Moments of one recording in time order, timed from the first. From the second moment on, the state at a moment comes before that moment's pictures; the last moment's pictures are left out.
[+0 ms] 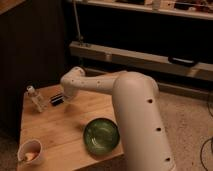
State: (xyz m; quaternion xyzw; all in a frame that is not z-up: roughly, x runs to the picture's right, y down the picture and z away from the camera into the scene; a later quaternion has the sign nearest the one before) arm -0.240 0.069 0.907 -0.29 -0.08 0.30 0.90
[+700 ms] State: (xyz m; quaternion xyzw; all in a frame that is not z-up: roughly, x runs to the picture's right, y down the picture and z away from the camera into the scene) arm -0.239 0.066 0.897 -0.29 -0.08 0.29 0.91
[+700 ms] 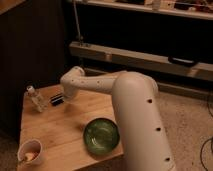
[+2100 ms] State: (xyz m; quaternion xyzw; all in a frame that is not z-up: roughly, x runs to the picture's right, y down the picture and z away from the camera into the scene) arm -0.215 0.070 0.752 -0.34 -0.13 0.24 0.90
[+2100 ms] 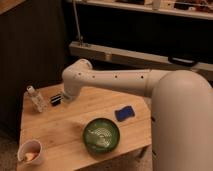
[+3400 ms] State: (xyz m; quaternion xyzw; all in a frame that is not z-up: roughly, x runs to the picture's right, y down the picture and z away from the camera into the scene) arm -0.300 0.157 0.689 -0.39 -0.08 0.17 0.90
